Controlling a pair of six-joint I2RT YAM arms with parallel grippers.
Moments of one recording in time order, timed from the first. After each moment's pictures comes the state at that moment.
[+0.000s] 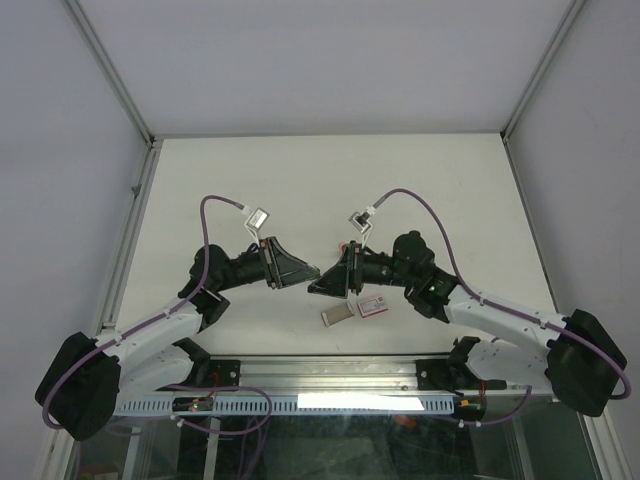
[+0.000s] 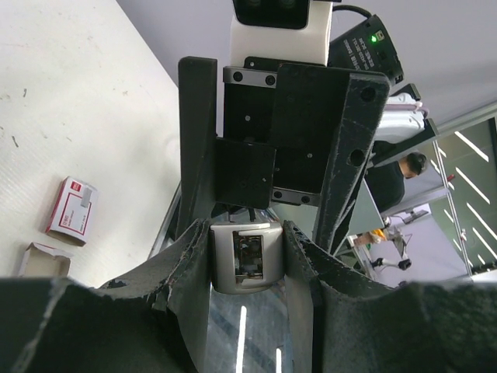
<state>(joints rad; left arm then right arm) -0.60 0.99 0.34 0.81 0.70 -1.13 0.86 1.08 0.54 0.44 -0.57 0.90</state>
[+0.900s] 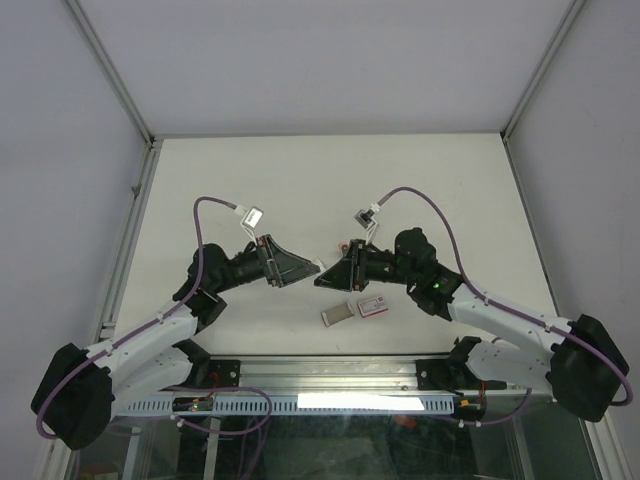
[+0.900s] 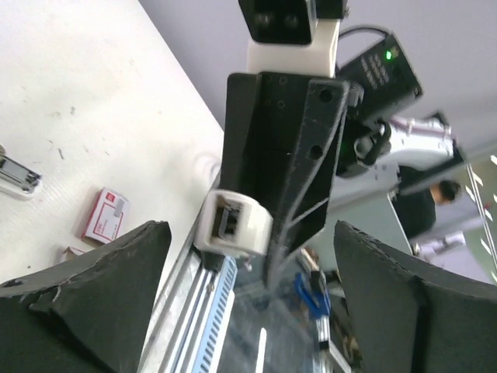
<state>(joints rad) -0.61 0.96 0.35 0.74 0.65 -1.08 0.83 1.09 0.55 0.39 -0.58 0.91</state>
